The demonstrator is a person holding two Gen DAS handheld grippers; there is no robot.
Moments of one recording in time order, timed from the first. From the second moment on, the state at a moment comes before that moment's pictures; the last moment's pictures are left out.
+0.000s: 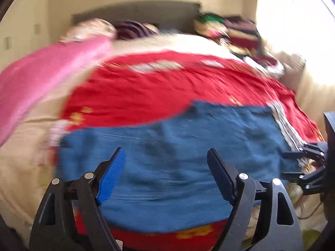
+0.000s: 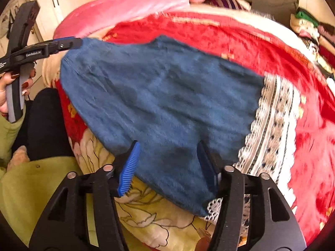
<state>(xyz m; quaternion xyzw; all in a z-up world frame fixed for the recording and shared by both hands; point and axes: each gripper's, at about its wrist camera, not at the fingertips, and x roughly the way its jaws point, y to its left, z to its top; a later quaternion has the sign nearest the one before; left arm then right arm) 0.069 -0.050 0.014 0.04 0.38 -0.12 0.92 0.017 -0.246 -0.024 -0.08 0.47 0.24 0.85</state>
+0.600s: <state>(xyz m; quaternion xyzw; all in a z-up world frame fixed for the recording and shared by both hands) 0.116 -0.072 -0.003 0.06 0.41 -0.14 0.90 0.066 -0.350 0.033 0.06 0.40 0.12 0.91</state>
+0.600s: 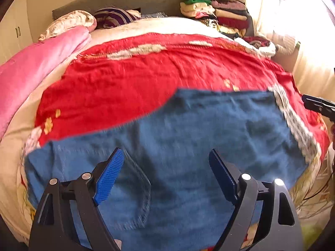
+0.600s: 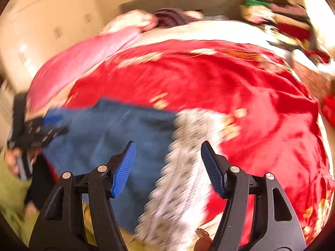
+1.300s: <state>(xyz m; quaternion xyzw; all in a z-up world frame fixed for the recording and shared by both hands) 0.238 -0.107 -0.036 0.03 0.46 -0.16 0.87 0.156 -0.388 -0.039 0.13 0.47 0.14 0.86</state>
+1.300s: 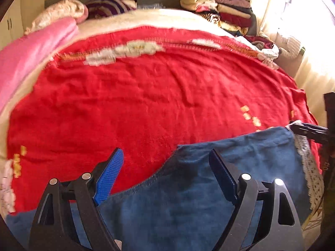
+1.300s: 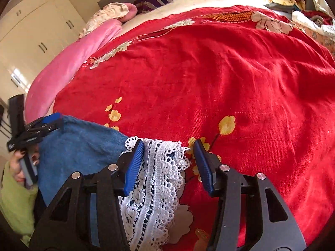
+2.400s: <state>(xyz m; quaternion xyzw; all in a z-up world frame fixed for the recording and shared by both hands) 0.238 -0.111 -0.045 0.02 0.43 -0.17 0.89 0.170 -0.375 -0.028 0.01 0.43 0.10 0.90</state>
